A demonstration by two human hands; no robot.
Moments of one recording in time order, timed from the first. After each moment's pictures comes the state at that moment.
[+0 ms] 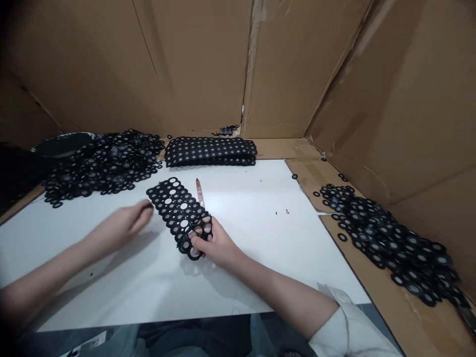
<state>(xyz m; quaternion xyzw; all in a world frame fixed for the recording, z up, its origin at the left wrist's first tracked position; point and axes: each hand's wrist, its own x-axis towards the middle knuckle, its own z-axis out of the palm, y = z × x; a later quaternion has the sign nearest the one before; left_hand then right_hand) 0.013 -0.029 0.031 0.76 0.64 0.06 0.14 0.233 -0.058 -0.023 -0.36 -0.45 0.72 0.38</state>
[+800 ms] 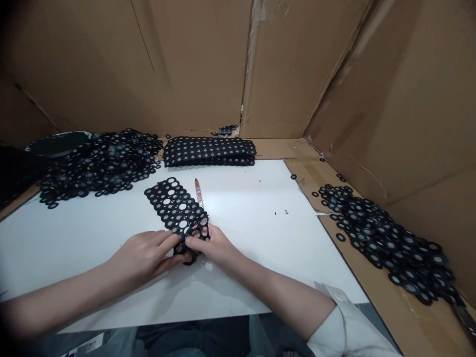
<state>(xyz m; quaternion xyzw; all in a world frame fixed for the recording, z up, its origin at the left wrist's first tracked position) 0.059 -0.071 0.012 0.92 0.37 0.07 -0.04 0.229 -0.056 -0.024 -0.34 -0.46 0.74 0.36</state>
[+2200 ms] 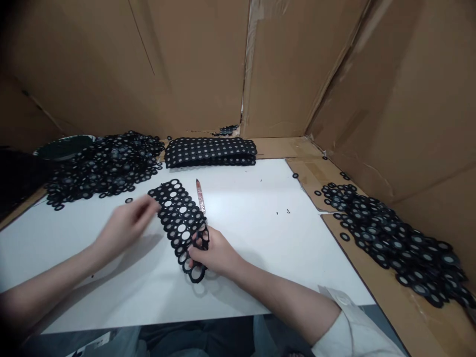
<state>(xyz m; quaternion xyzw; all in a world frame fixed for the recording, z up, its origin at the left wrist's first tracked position) 0.037 -0.041 0.031 0.74 0.63 0.22 0.14 0.230 -0.064 -0.023 -0.37 -0.48 0.73 0.31</state>
